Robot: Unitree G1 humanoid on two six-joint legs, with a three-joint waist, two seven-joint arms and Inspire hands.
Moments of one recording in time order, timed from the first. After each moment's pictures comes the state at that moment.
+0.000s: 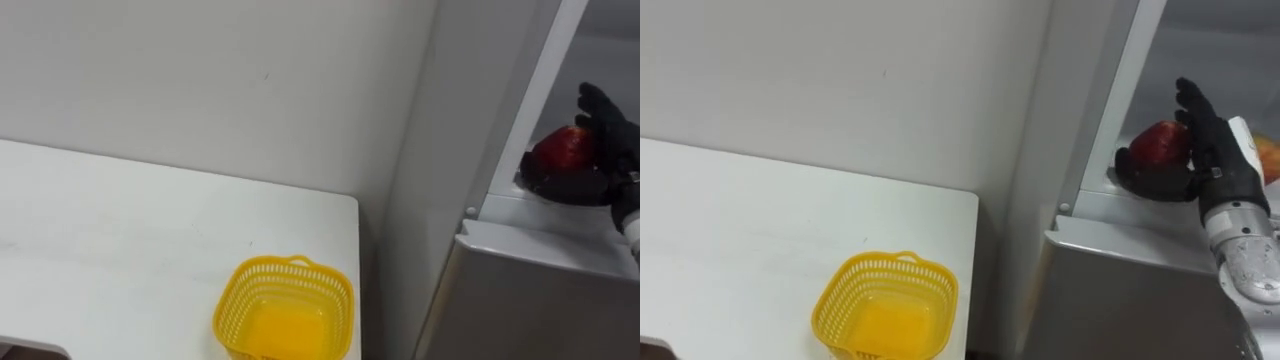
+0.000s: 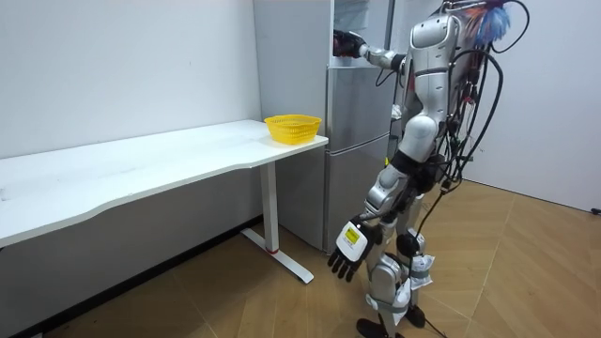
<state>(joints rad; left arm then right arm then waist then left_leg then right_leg) 0.24 0.27 0.06 0.97 0.36 0.09 -0.01 -0.60 -0.63 -0.07 0.51 0.16 -0.06 -0.07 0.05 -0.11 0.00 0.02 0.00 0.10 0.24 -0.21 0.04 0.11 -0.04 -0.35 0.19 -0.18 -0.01</state>
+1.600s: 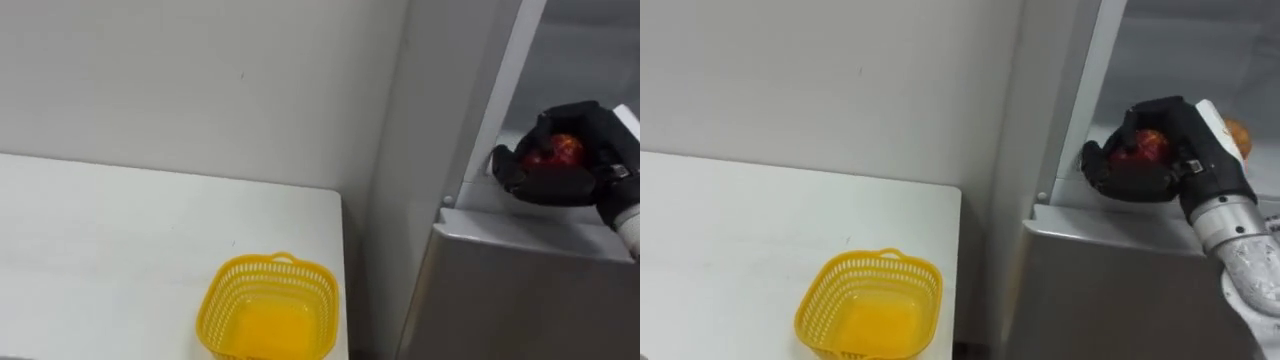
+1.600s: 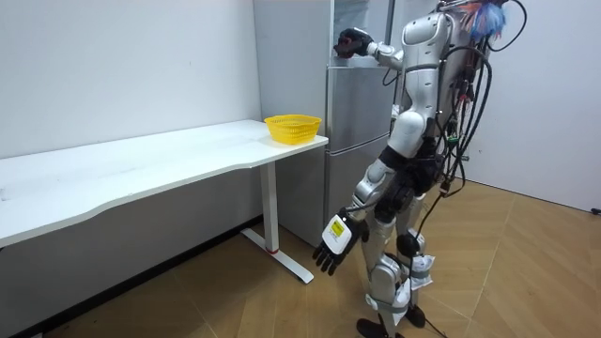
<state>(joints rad) 0.21 0.28 0.07 0.96 0.34 0.07 0.02 -0.43 -0.65 -0.07 0.08 0.12 0.01 0.00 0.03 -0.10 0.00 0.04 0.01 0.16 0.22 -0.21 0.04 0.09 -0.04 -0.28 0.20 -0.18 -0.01</state>
